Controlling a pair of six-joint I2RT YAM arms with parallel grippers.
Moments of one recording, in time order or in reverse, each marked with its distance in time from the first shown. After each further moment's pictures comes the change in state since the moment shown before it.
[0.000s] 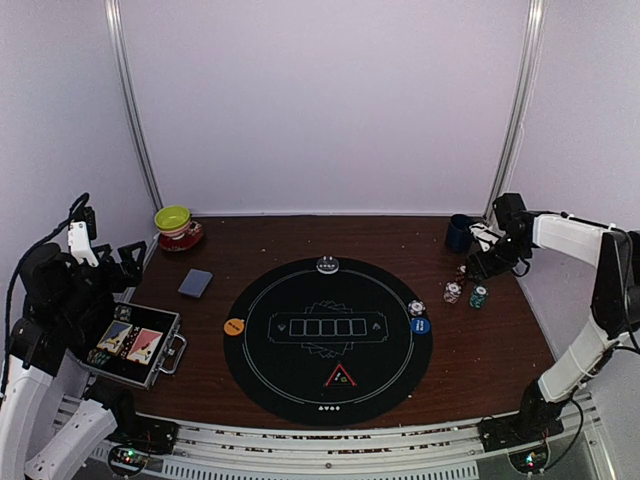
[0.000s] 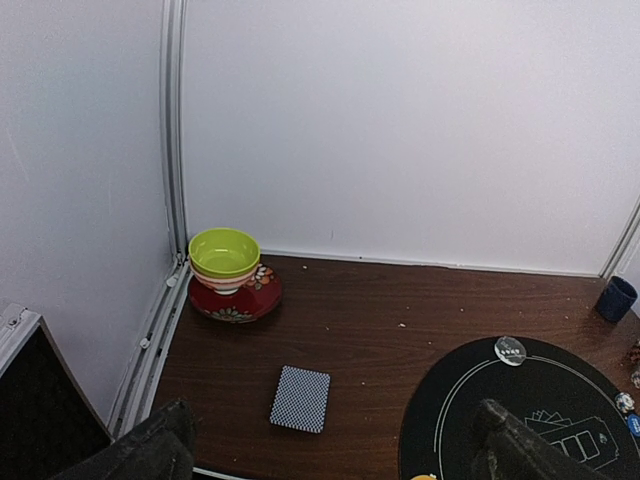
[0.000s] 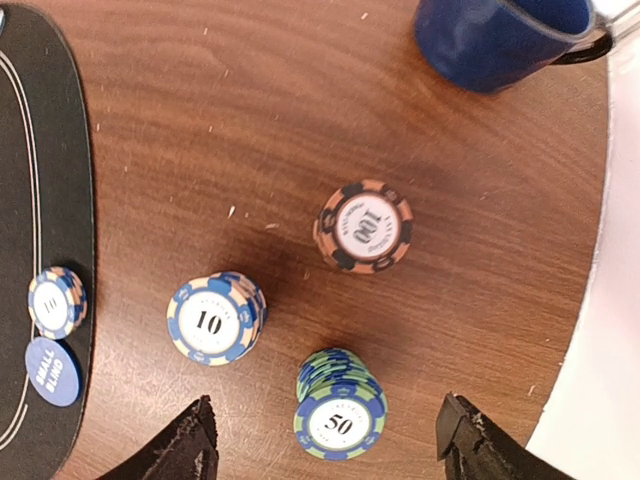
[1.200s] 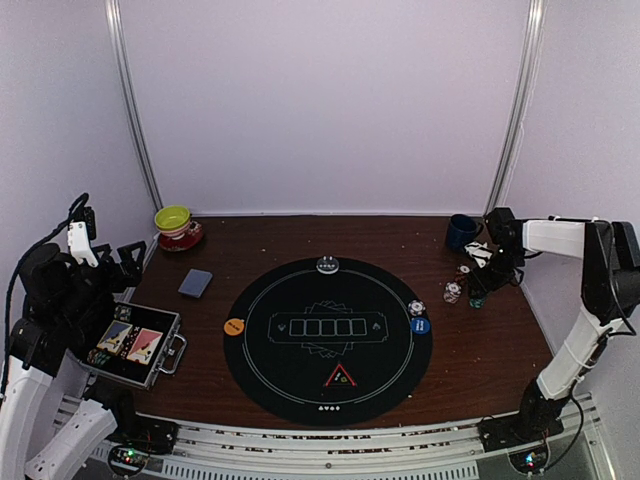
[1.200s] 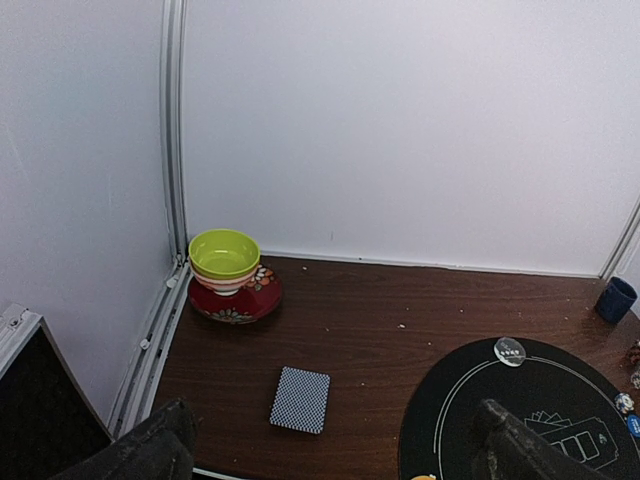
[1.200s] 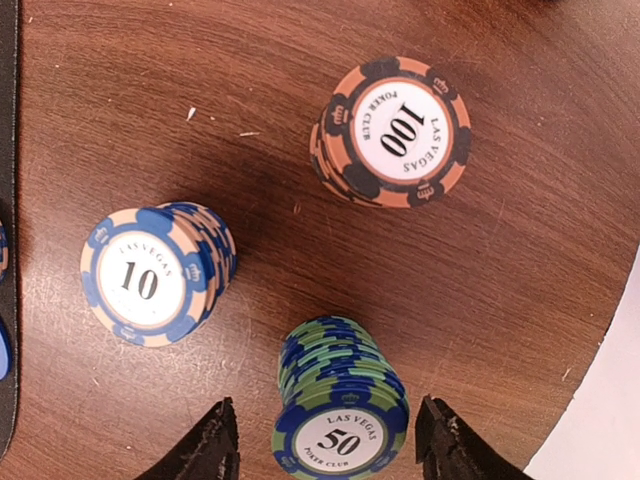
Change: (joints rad) left arm 0.000 -0.004 0.000 0.000 0.000 0.000; right arm -0.002 0.110 -0.021 -0.035 0.075 -0.055
